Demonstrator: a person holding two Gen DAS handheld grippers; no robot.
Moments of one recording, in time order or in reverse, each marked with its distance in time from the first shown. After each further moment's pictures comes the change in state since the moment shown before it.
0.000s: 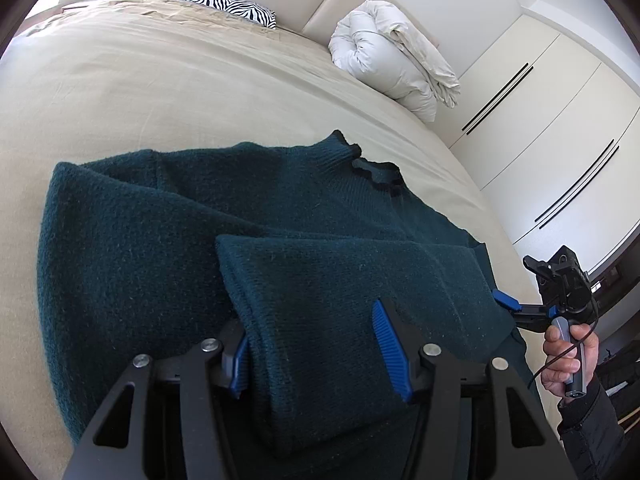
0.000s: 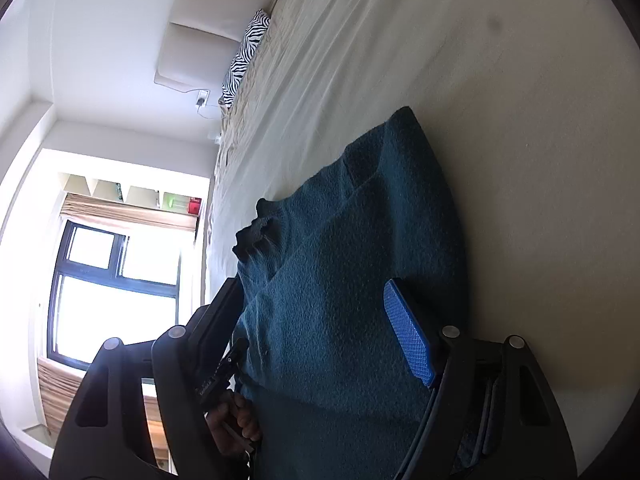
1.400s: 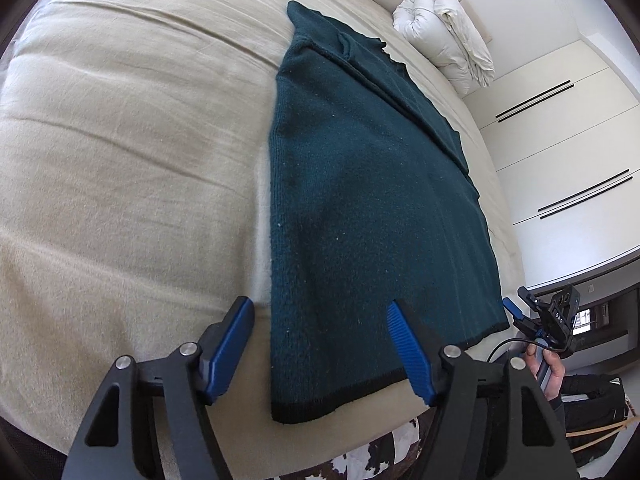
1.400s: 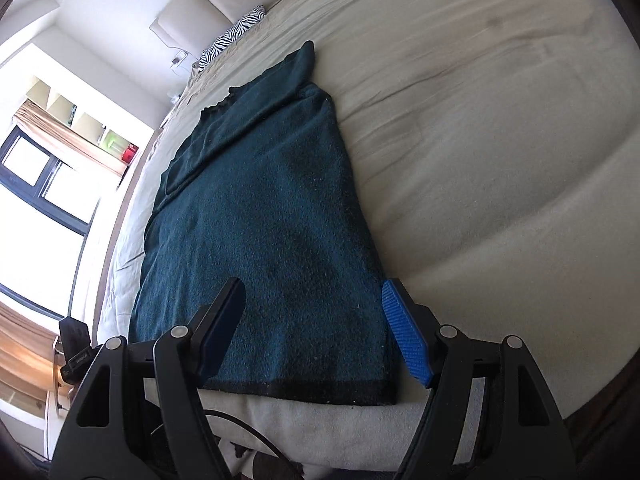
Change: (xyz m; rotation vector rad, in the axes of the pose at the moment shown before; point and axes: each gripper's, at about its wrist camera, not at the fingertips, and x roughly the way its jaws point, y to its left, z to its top) left arm -0.241 -0.024 -0.261 -0.281 0.174 0.065; right arm -0.230 -0.030 -0.302 -0.248 -0.085 -0.365
